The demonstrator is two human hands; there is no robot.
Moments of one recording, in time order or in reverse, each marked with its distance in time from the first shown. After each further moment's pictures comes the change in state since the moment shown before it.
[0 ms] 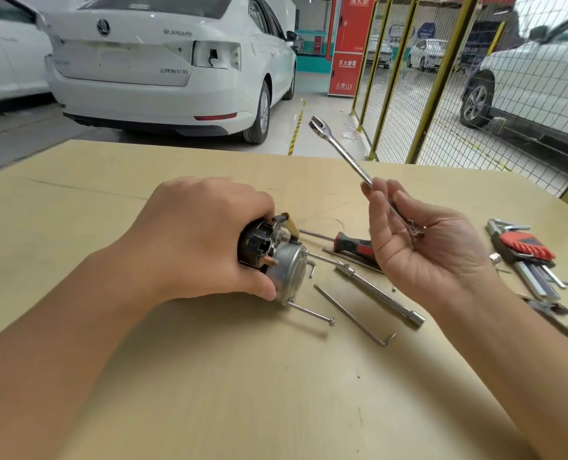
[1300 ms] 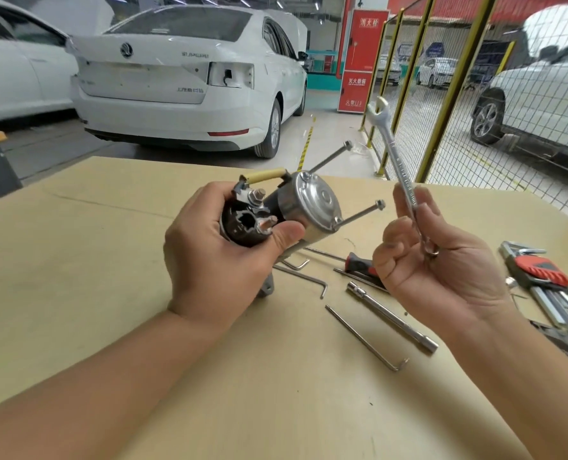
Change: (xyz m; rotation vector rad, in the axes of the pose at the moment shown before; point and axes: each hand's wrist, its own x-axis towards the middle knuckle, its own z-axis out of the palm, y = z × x) left_hand -0.002 0.028 0.031 -0.668 0.729 -0.536; right_hand 0.006 -0.001 -0.009 -0.160 -0.164 -0.045
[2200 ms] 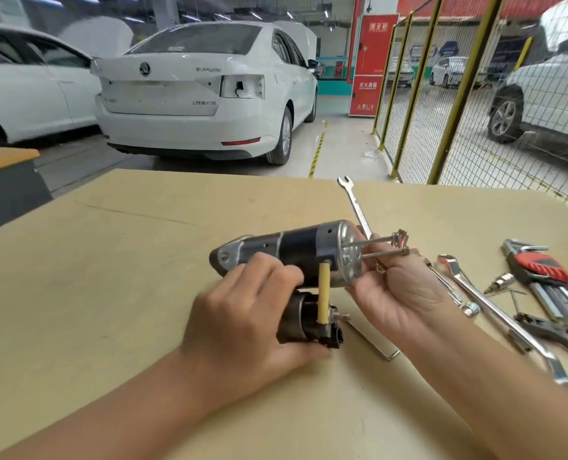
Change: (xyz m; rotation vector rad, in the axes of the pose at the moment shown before) left_hand -0.054 0.010 -0.022 0.424 -0.364 0.522; right_hand -0.005 0.036 0.009 0.153 0.134 0.136
